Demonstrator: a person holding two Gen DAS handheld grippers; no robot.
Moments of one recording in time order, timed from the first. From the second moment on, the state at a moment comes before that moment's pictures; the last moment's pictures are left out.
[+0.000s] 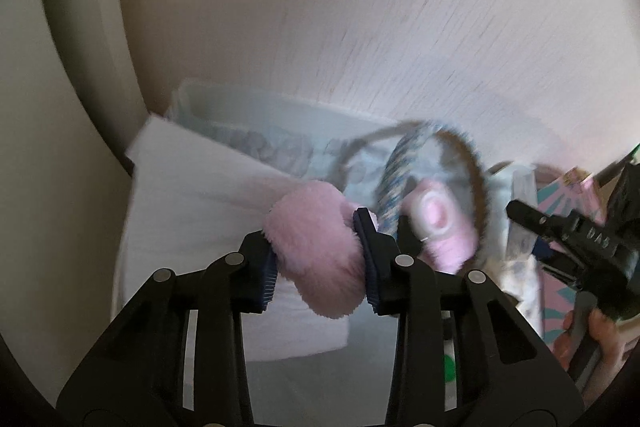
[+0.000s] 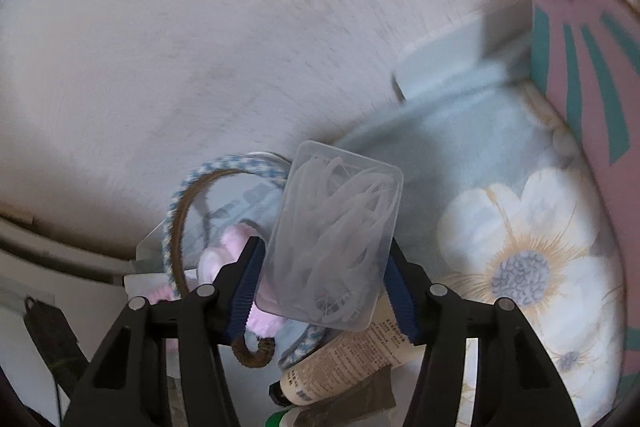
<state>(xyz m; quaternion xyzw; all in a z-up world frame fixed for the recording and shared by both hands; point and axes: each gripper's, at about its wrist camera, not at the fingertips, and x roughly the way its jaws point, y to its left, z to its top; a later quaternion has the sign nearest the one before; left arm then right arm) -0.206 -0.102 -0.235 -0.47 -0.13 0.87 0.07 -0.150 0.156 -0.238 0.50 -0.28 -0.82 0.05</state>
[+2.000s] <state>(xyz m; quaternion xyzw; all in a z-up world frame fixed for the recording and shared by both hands) -0.155 0.294 -0.147 -0.48 0.06 0.81 0.32 -0.016 0.395 -0.142 0.50 -0.08 -0.86 0.03</state>
